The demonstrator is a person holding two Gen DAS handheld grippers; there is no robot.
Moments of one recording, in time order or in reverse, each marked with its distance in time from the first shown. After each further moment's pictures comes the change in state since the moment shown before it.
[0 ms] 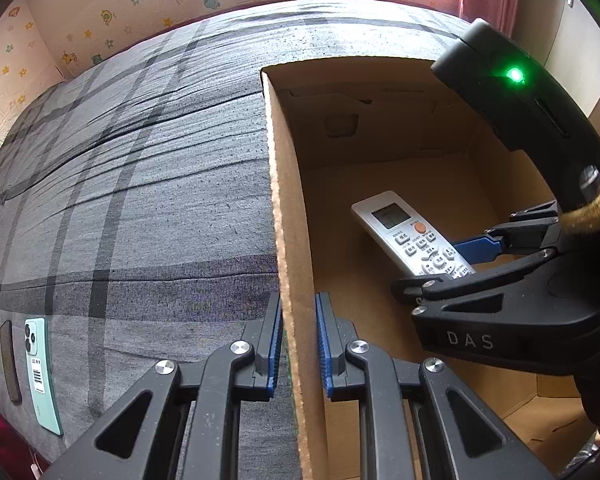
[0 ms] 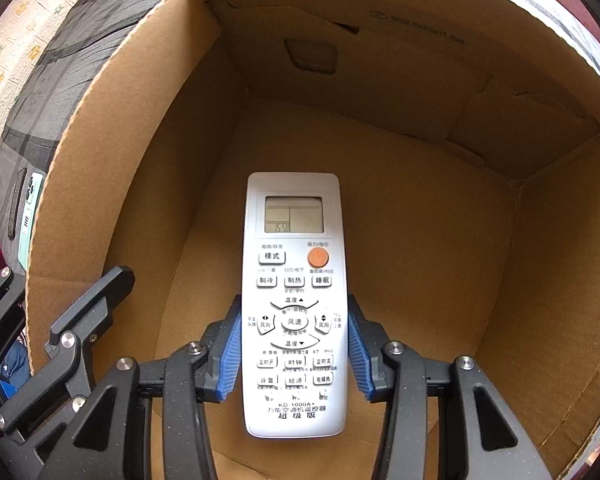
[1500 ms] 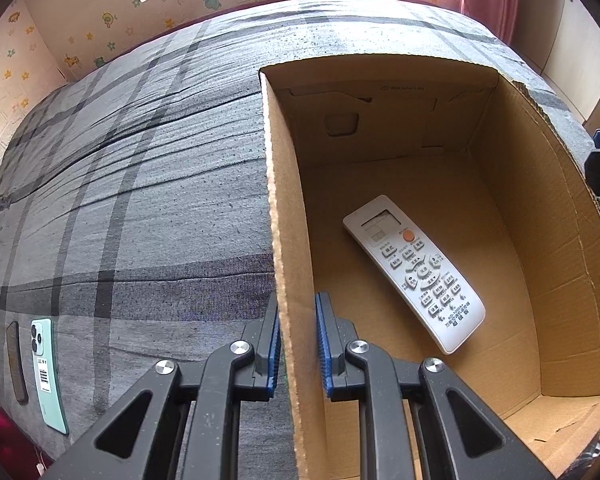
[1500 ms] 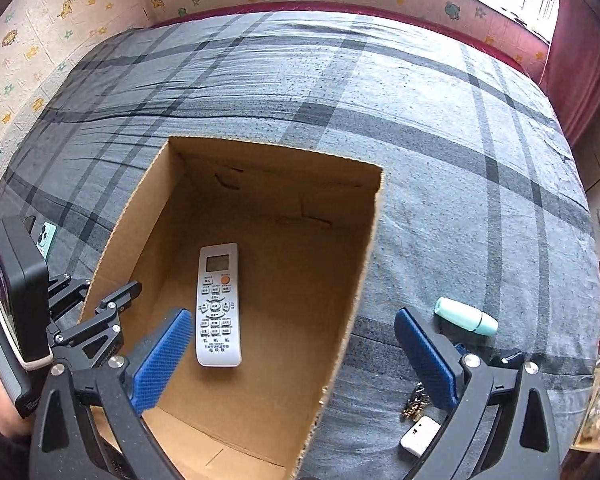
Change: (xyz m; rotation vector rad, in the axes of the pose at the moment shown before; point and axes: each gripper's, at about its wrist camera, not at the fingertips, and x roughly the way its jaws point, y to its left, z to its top) left arm -0.001 -0.005 0.001 0.008 0.006 0.028; right arm -0.150 -0.051 -0.054 0.046 -0.295 -0.115
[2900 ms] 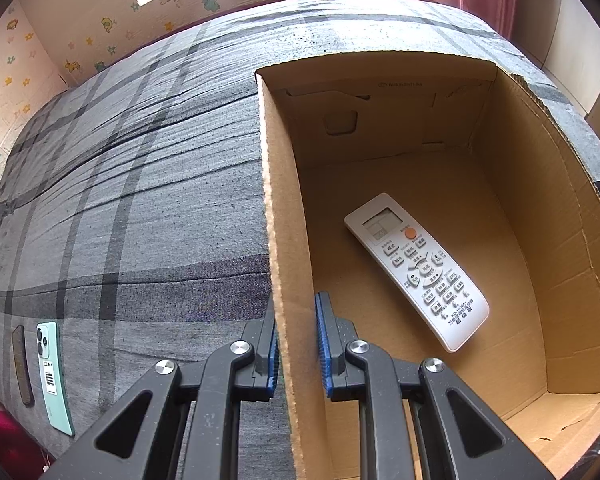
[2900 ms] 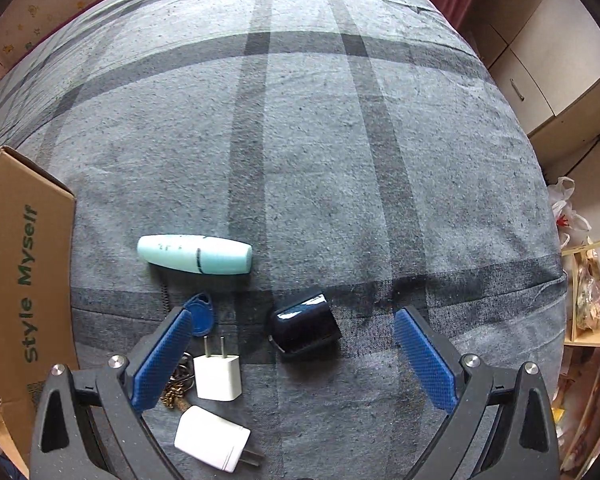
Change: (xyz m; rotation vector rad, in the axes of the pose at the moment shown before) left arm 0.000 -0.006 0.000 0.013 0.001 0.024; right arm 0.056 -0.237 -0.073 0.350 0.184 -0.230
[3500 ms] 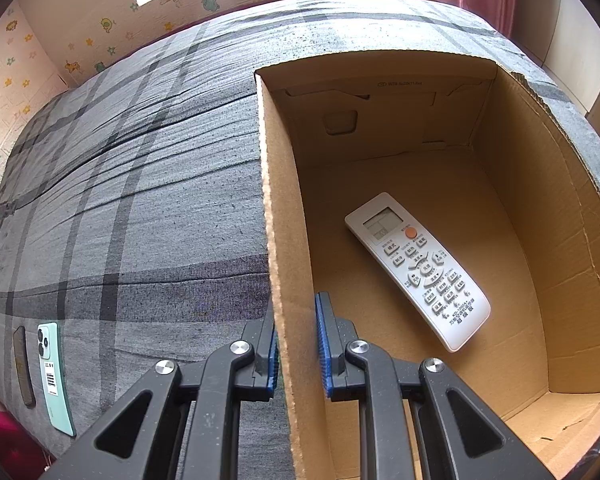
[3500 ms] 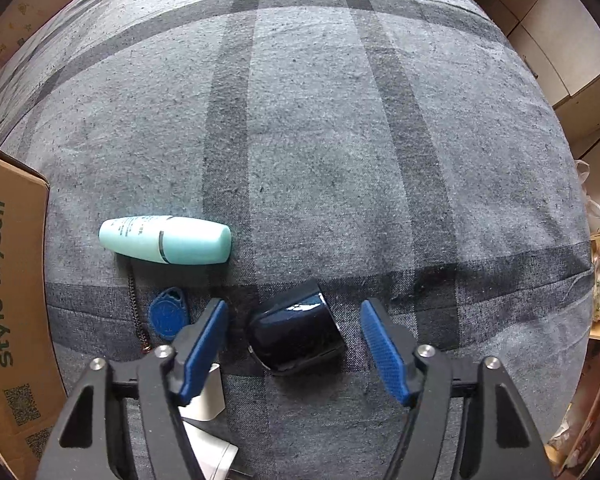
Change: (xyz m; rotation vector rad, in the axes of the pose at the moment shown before) left arm 0.001 0.001 0.001 0.002 0.003 0.003; right arm 0.047 -0.011 0.001 0.012 0.097 0.053
